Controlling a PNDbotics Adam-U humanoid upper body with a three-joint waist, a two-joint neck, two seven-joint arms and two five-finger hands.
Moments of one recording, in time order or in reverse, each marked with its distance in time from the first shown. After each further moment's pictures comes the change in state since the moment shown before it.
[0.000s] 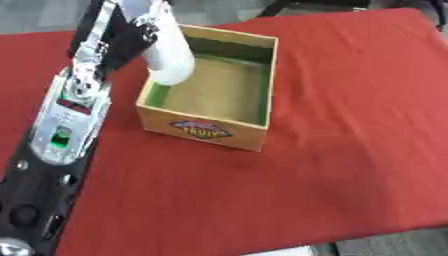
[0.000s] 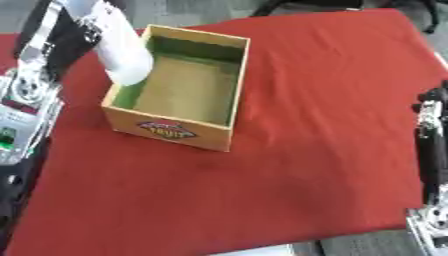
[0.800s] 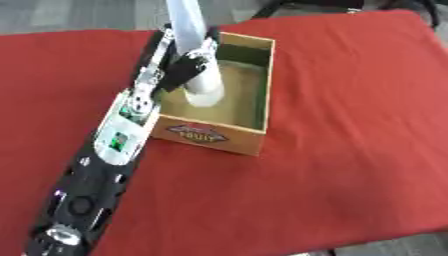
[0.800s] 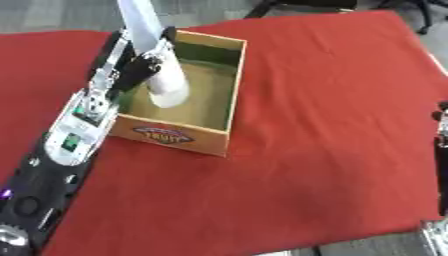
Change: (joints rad) left arm -0.035 -0.057 -0.036 0.206 -0.079 -0.042 0.014; right arm -0.027 0.013 0.002 0.000 -0.008 0.004 0.003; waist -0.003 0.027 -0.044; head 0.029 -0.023
